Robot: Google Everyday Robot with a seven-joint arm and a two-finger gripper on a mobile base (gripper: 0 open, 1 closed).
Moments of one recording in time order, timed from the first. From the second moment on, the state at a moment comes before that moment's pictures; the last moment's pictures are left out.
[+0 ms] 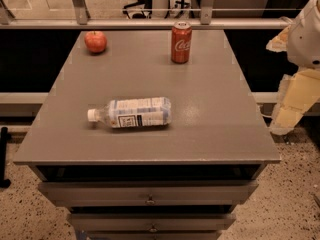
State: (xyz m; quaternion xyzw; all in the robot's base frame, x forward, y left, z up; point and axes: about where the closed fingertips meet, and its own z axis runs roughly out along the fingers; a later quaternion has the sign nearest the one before) arm 0.438 -0.217 0.976 -0.60 0.78 -0.03 0.16
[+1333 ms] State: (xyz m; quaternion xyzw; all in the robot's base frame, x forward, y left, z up) arm 0.559 -0.209 0.908 -0.52 0.82 0.01 0.26
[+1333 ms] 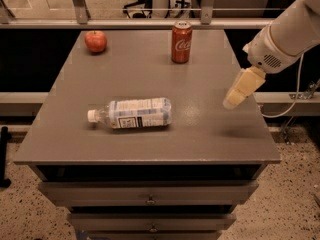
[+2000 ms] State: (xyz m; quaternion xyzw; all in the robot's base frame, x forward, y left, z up) arm 0.655 -0.186 0.884 -0.50 0.80 0.03 0.32
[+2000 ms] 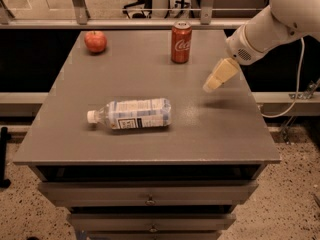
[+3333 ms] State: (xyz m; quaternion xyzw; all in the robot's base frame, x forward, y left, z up) arm 0.778 -0.129 0.887 -0.41 0.78 0.12 0.45
